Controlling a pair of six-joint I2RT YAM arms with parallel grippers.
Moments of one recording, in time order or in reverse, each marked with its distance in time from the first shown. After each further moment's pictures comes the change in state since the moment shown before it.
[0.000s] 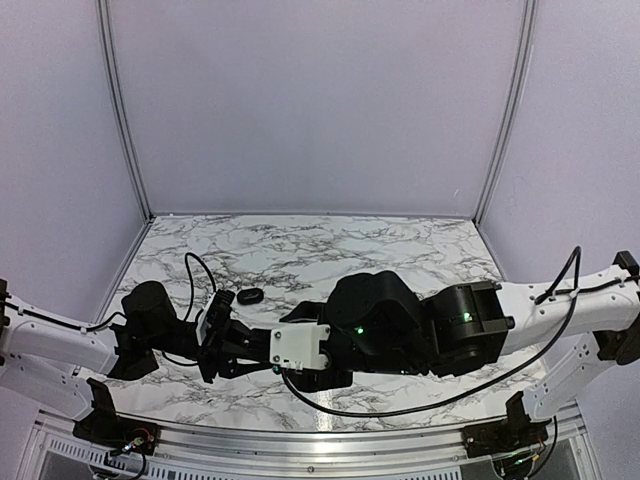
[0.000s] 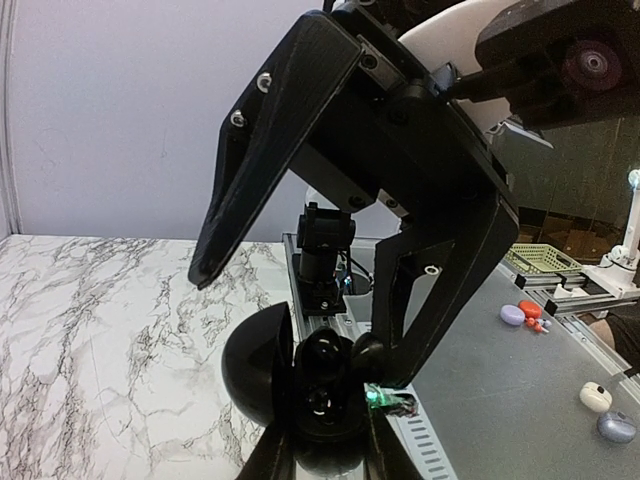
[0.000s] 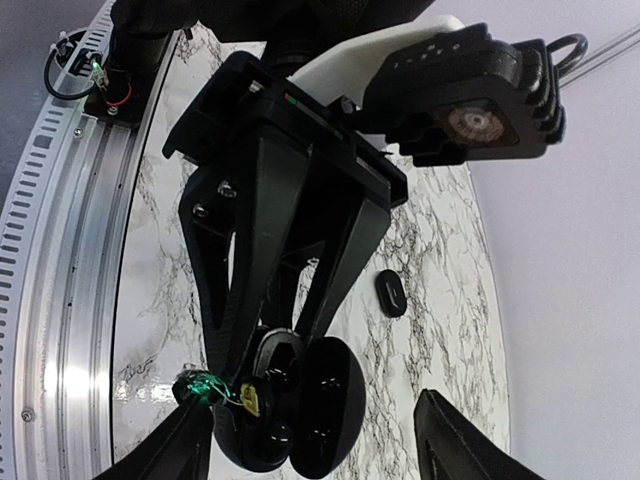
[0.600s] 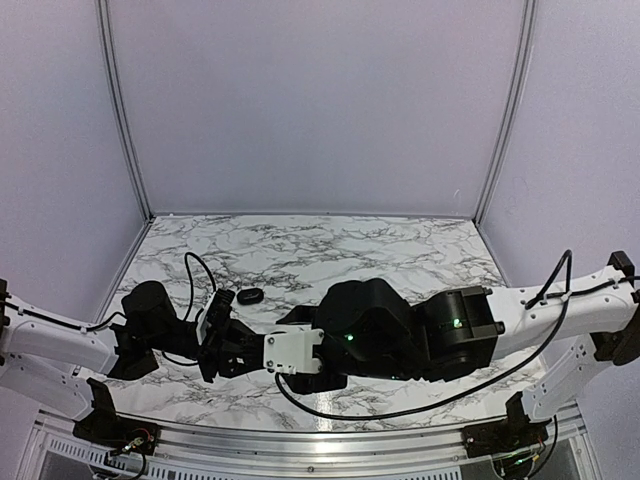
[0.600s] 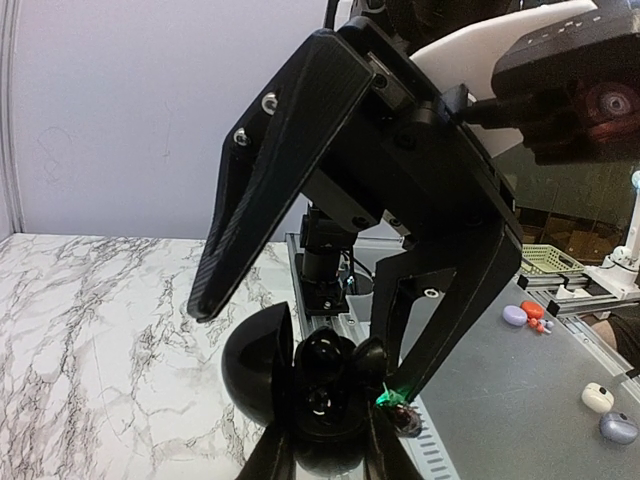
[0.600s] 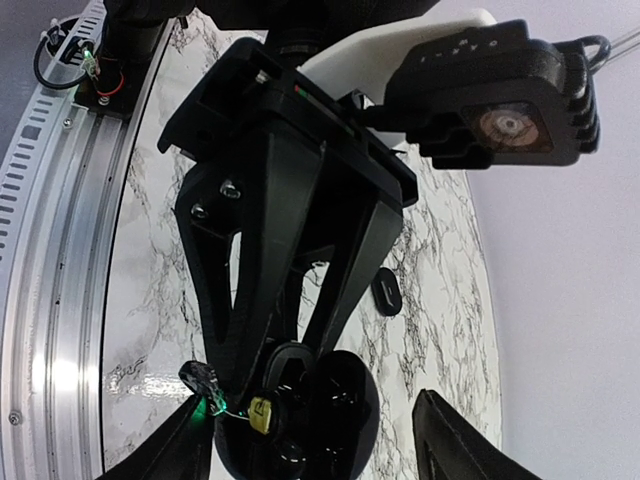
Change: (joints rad) left arm 0.000 0.000 0.000 0.000 -0.001 0.000; right arm 0.001 0.030 0.000 0.018 0.036 -0.018
